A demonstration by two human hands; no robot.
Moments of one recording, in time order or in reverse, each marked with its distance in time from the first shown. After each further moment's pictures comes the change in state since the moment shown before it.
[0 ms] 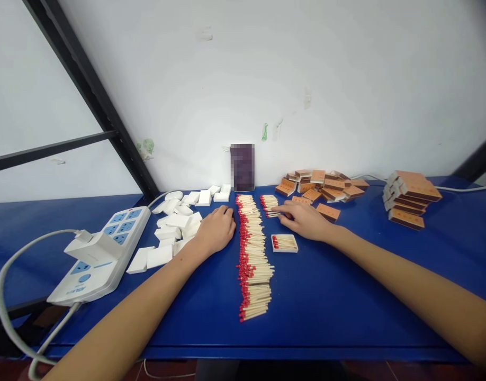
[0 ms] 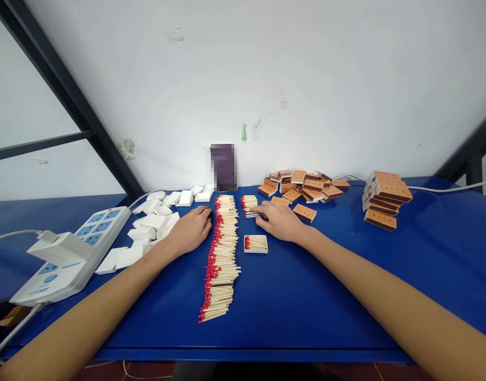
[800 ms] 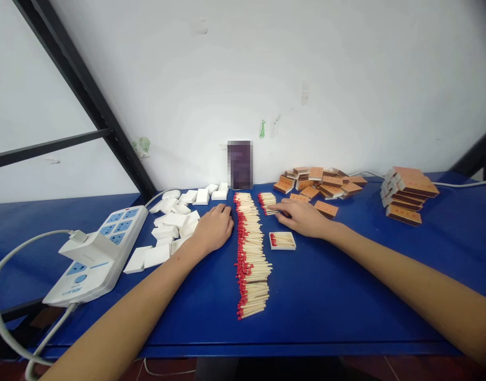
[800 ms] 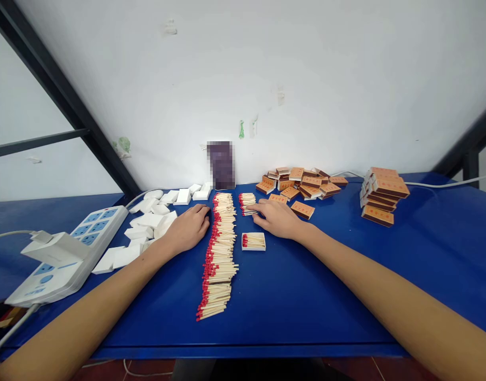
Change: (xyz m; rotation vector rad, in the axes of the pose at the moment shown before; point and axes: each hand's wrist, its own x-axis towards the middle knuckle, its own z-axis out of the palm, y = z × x) left_hand 0.002 -0.002 0.004 0.001 0.015 0.006; right_hand 0.000 0.001 -0.001 -0.038 -0.030 -0.033
